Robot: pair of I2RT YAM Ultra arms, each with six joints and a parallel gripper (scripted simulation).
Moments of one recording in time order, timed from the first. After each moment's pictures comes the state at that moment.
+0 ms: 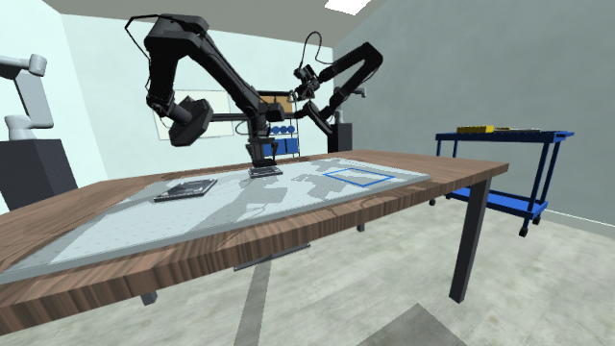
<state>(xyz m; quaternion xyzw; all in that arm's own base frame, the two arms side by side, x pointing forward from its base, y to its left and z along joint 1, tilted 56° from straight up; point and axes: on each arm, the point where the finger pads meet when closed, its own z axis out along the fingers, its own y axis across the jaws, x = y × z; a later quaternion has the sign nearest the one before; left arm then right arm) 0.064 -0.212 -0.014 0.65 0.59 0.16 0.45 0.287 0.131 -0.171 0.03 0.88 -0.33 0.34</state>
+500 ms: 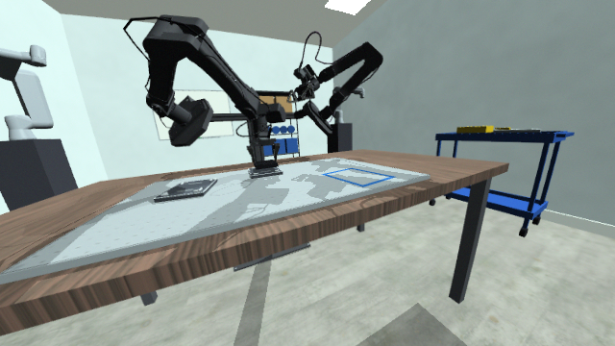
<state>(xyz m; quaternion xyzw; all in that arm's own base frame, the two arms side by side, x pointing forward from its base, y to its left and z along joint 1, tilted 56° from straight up) 0.064 -0.212 -0.014 0.65 0.59 0.16 0.45 0.298 0.133 -0.171 0.03 0.88 -0.32 0.35</state>
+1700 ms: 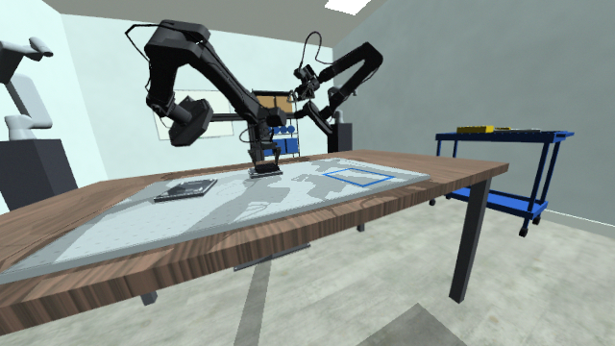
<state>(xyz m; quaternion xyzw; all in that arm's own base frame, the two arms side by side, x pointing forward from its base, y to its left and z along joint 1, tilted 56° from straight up) 0.064 -0.212 -0.014 0.65 0.59 0.16 0.45 0.311 0.127 -0.178 0.02 0.88 -0.32 0.35</state>
